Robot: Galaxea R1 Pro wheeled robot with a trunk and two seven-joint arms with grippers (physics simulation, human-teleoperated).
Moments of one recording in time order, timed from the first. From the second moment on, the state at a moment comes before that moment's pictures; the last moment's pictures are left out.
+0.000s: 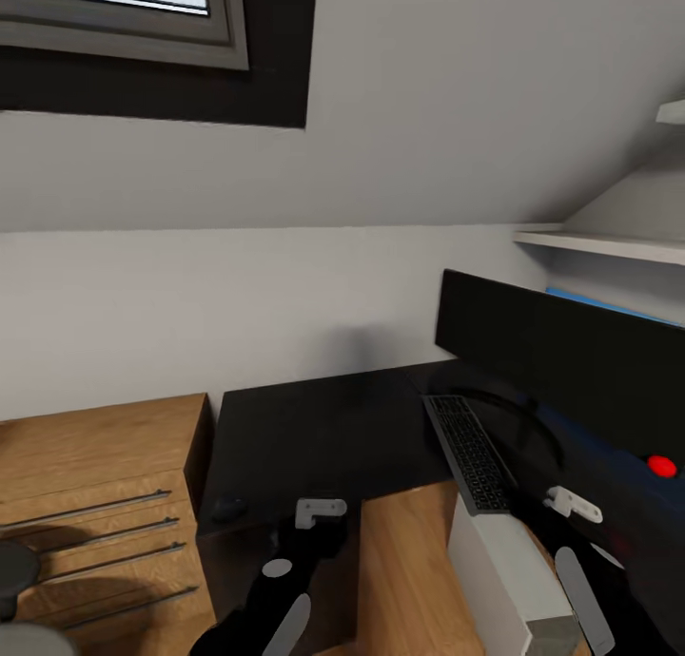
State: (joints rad) left arm -0.29 -0.09 -0.57 -1.19 0.42 0.36 0.46; right arm -0.29 -0.13 -0.23 -1.13 -0.47 0.30 -0.10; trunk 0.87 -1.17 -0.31
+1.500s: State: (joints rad) left arm -0.29 -0.09 -0.56 -1.27 0.43 0.36 0.46; right arm -0.39 -0.03 -0.22 -0.90 -1.28 0.06 -0.09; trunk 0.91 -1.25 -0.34
